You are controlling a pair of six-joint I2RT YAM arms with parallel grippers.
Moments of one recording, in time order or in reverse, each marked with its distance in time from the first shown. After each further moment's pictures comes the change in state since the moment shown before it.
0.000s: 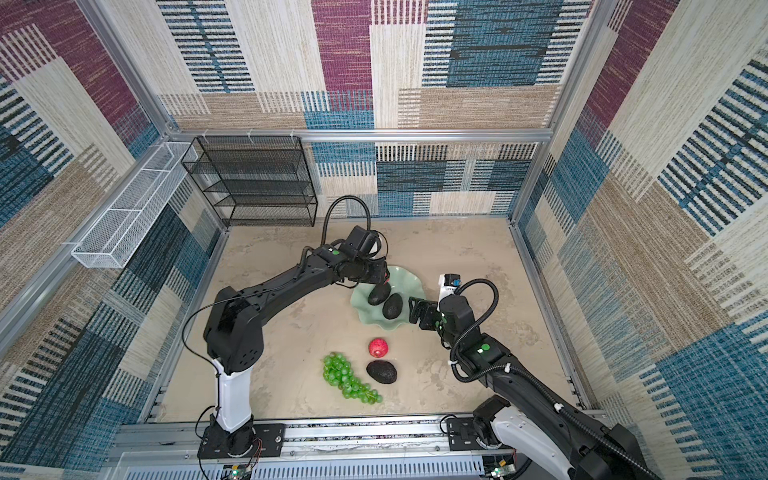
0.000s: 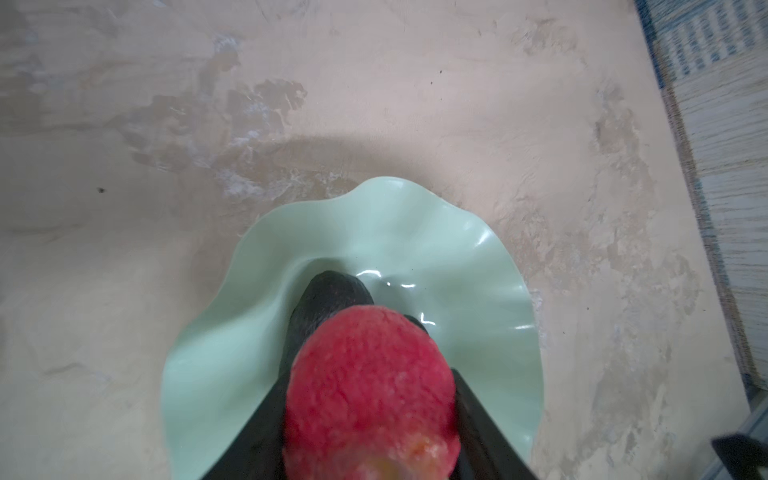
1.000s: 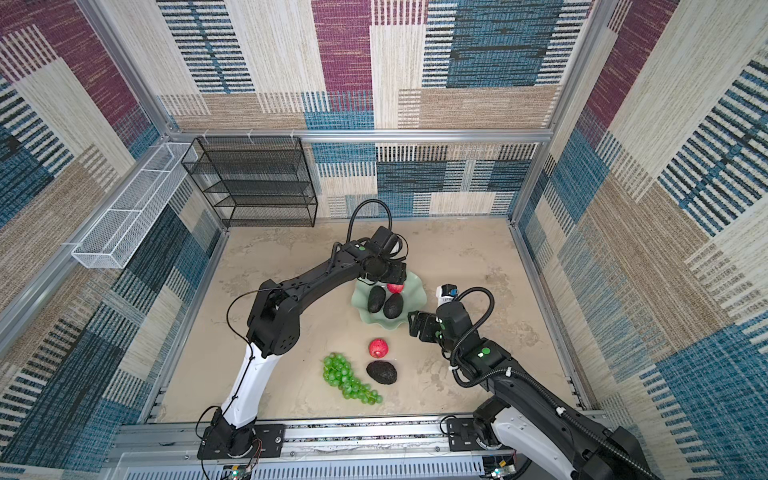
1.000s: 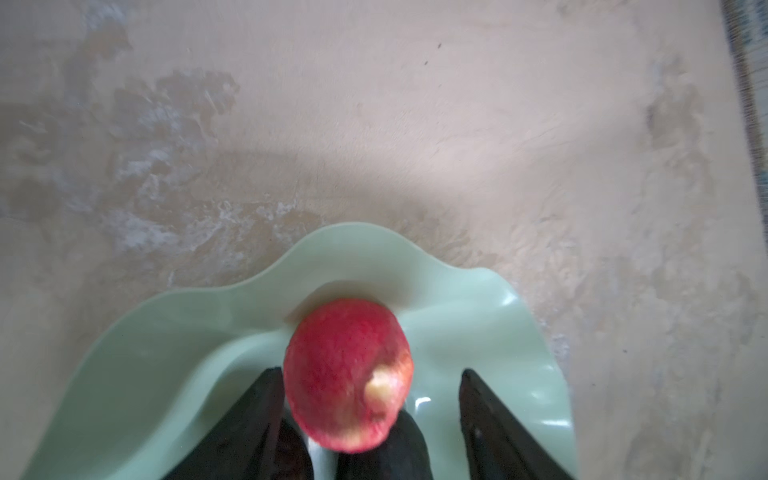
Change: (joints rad) left arm -0.027 0.211 0.297 -0.104 -0.005 -0.008; right arm 0.071 0.018 -0.002 -0.134 -0.095 0.043
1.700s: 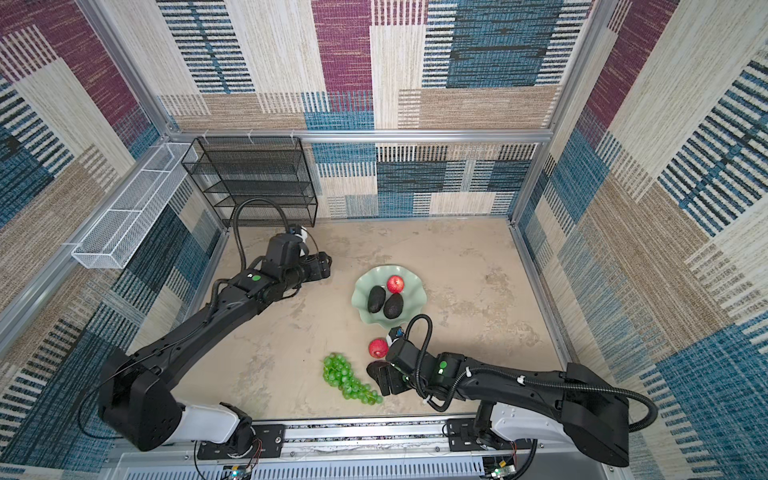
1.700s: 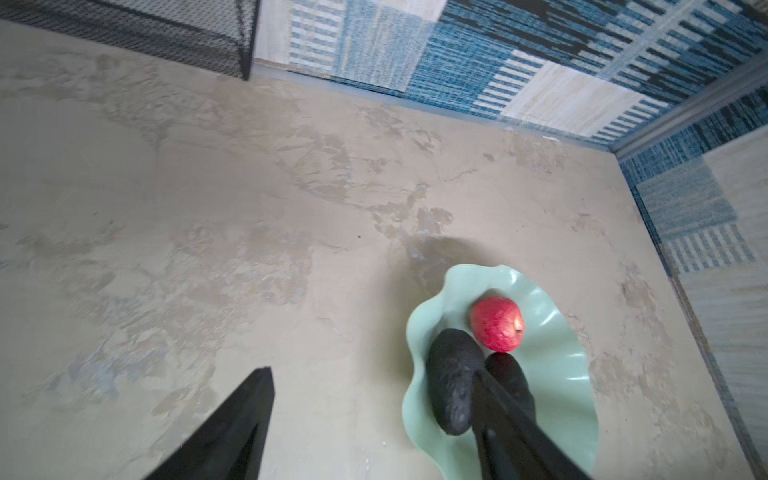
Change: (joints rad) left arm 0.299 -0.922 -0.976 0.364 -0.177 -0.058; right arm 0.471 0.289 0.035 -0.091 0.007 0.101
